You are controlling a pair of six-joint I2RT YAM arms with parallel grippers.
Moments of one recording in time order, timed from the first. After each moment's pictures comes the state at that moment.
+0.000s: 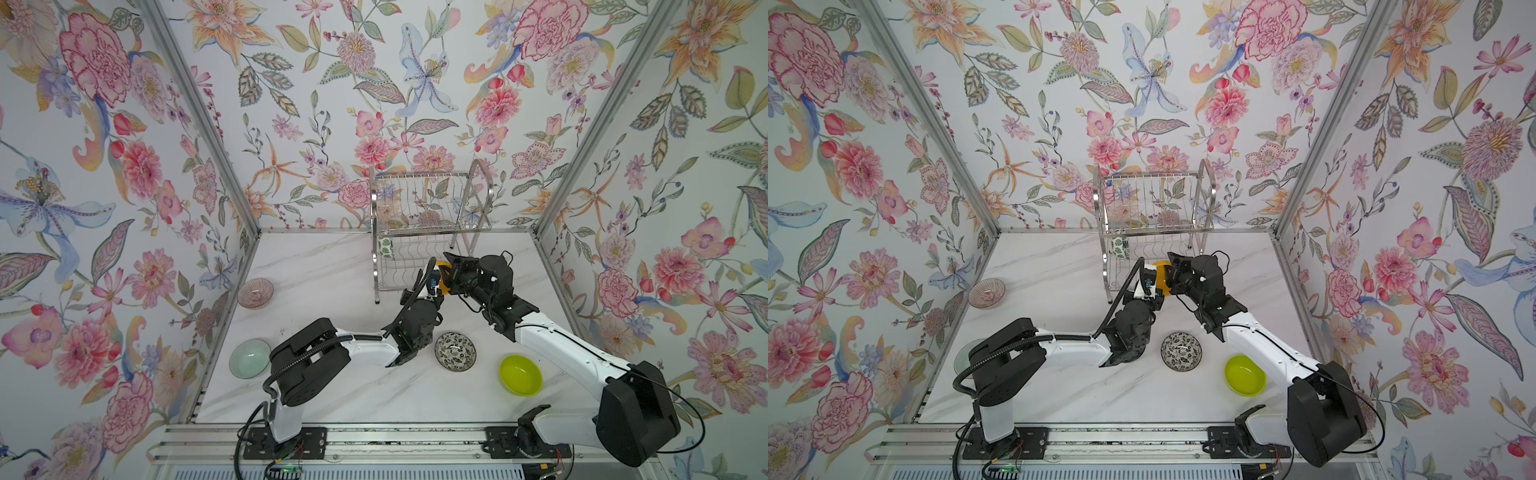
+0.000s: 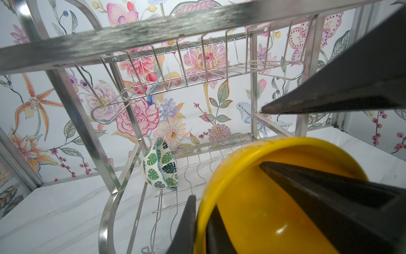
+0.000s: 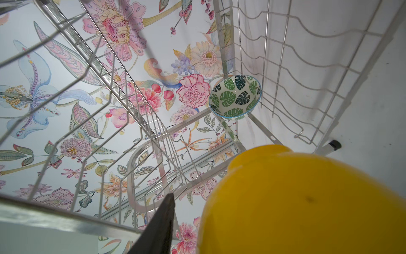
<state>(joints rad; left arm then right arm) -1.06 1.91 1.08 0.90 -0.94 0.19 0.50 1.33 0.89 0.20 -0.01 1.97</state>
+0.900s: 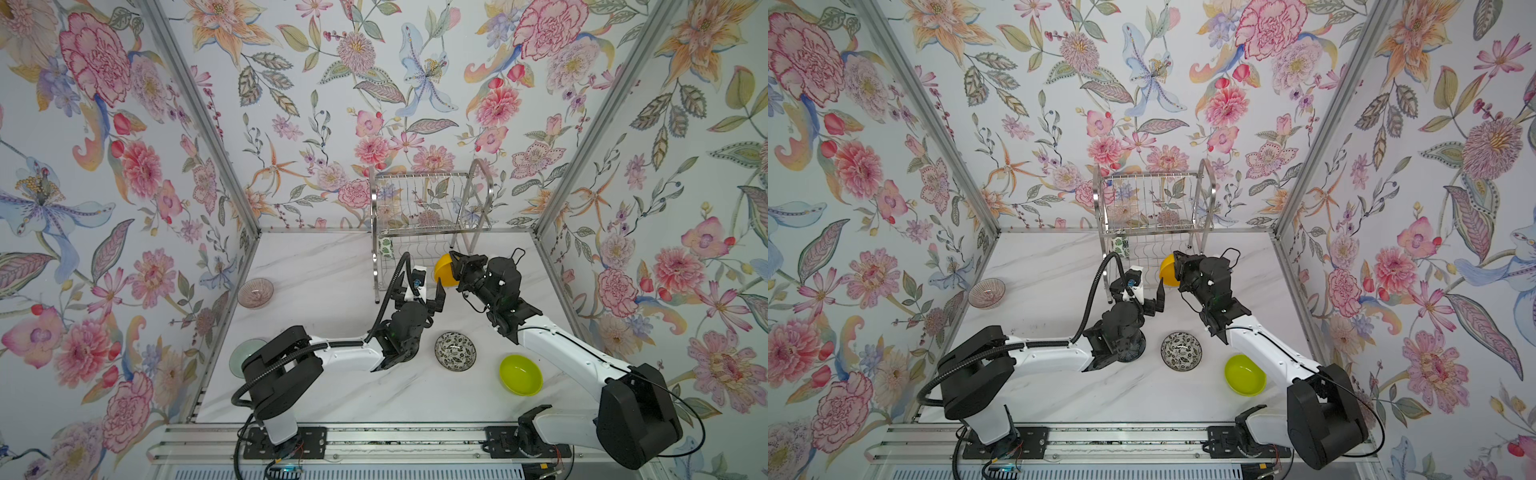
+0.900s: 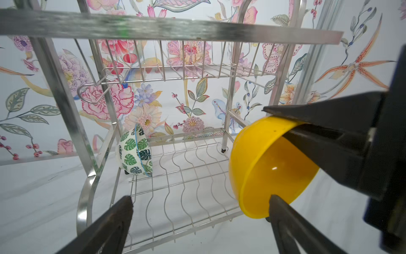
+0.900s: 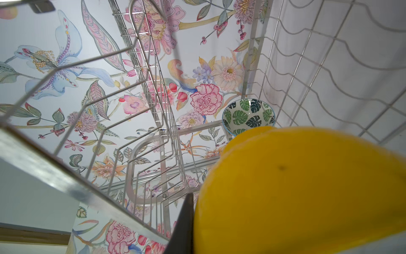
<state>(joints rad) -1.04 1.70 0.96 0.69 -0.76 -0.11 0.44 1.31 0.83 0.34 0.00 1.68</state>
